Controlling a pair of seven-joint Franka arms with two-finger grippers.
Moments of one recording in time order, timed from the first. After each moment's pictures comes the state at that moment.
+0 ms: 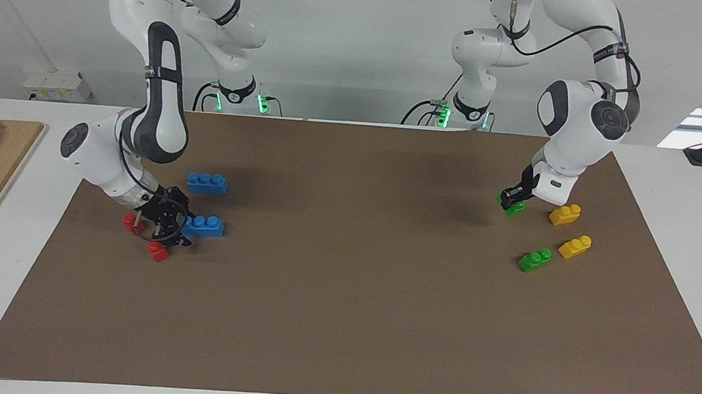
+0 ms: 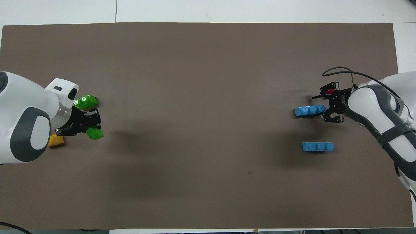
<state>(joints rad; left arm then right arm) -0.02 0.01 -0.08 -2.09 -0.08 1.95 -0.46 -0.16 0.30 0.03 -2.04 0.47 2.26 1.05</state>
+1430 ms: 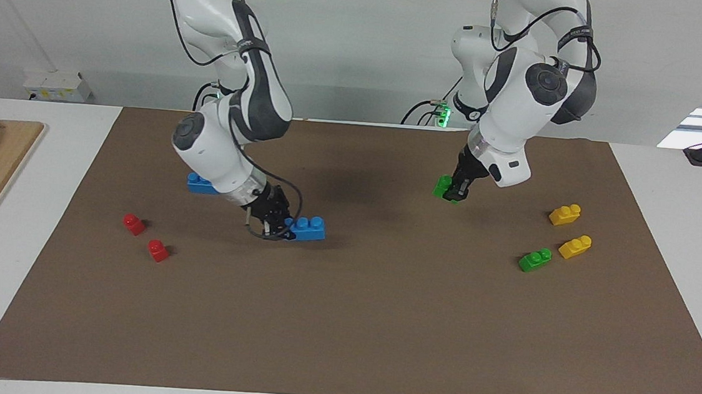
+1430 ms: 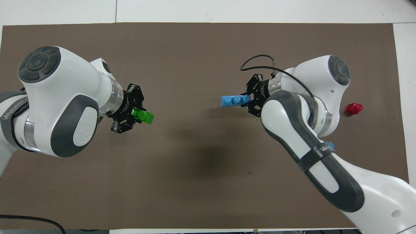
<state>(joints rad) -0.27 0.07 -0.09 -1.84 -0.17 1.89 -1.49 0.30 0.30 0.05 -1.88 0.52 2.27 1.55</state>
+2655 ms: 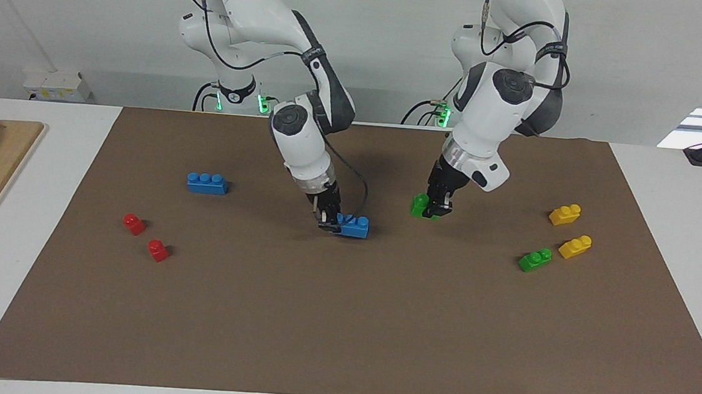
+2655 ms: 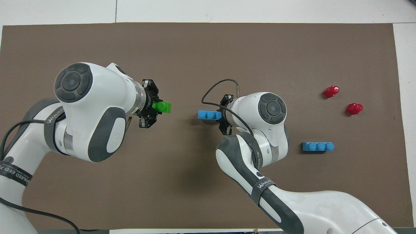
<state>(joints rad) -0.36 0.11 -0.09 -1.91 -0.17 2.13 -1.76 0.49 0.33 0.05 -1.99 0.33 2.52 1.92</state>
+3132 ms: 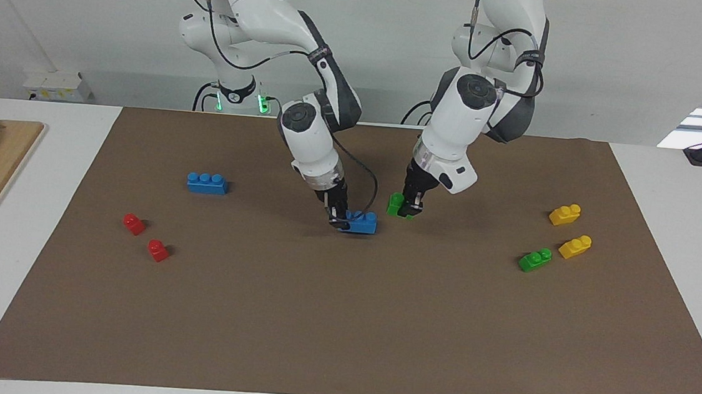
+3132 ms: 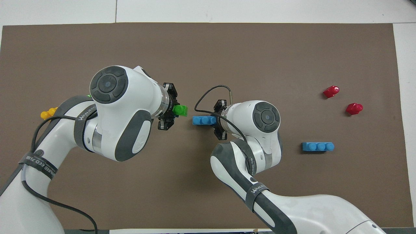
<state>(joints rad) -0.43 0.17 -0.09 -1.87 -0.17 2.14 -1.81 0.51 0.33 0.07 -2.02 0.39 2.58 1.82</state>
